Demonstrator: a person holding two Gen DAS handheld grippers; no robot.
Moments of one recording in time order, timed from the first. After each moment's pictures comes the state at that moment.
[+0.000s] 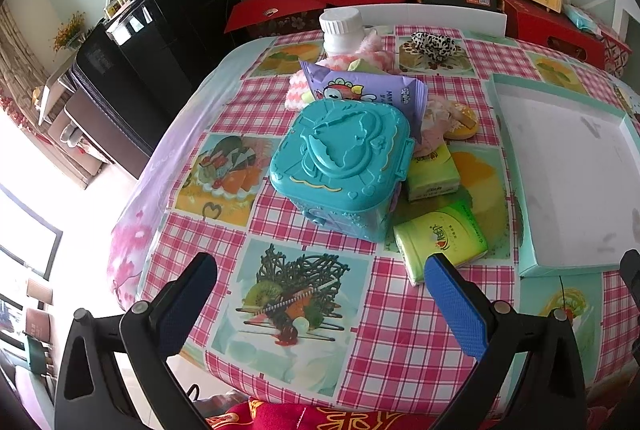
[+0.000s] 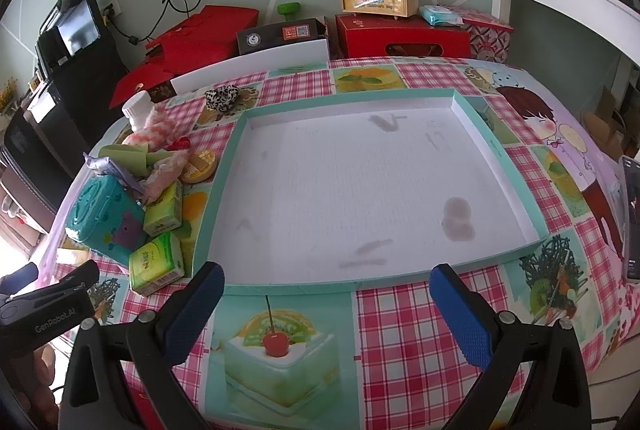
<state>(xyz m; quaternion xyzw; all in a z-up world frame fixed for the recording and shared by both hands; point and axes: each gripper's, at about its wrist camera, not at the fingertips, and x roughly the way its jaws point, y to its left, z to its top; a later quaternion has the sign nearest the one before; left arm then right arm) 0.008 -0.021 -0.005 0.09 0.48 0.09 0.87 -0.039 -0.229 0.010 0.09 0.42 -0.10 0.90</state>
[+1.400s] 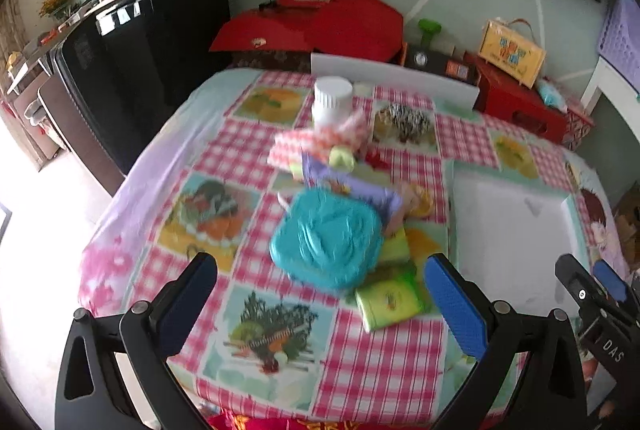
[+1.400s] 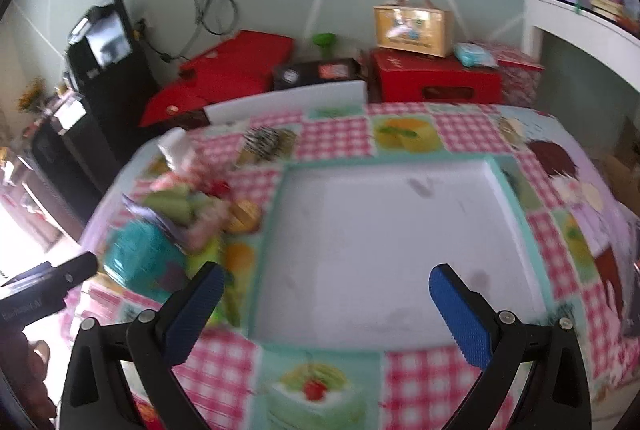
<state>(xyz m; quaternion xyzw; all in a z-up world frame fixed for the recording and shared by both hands) 0.029 0.009 0.069 -0.02 0.45 0.01 0.89 0.003 -0.215 0.069 0.09 0.38 -0.03 0.92</state>
